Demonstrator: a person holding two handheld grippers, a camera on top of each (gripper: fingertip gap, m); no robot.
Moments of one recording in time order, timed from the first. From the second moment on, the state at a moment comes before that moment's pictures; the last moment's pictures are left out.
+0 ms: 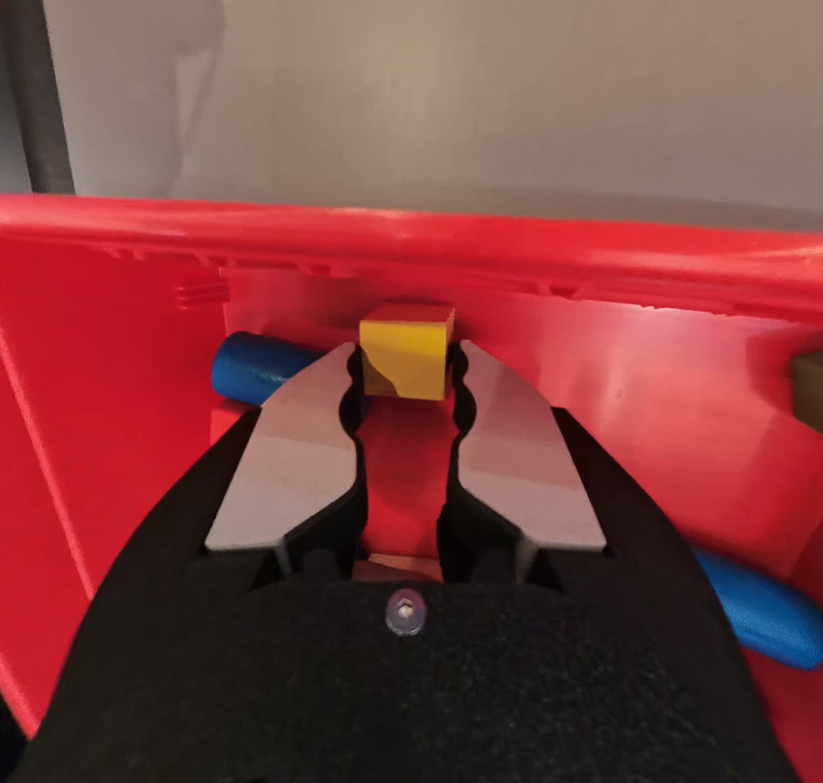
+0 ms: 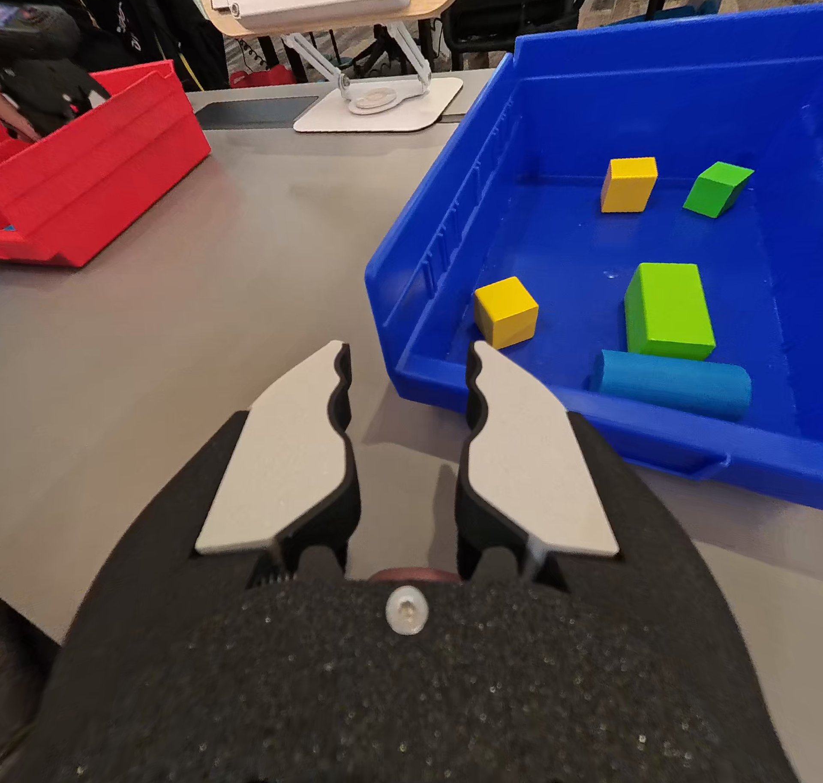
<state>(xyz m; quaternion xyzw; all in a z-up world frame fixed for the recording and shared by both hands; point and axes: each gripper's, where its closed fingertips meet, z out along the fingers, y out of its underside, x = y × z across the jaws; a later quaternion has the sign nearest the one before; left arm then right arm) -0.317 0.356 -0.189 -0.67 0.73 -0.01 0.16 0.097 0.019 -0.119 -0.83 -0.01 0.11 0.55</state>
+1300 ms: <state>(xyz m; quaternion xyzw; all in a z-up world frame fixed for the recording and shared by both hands) -0.145 0.102 0.027 -0.41 0.62 -0.33 0.58 -0.160 0.093 0.030 -0.55 -0.11 0.80 0.22</state>
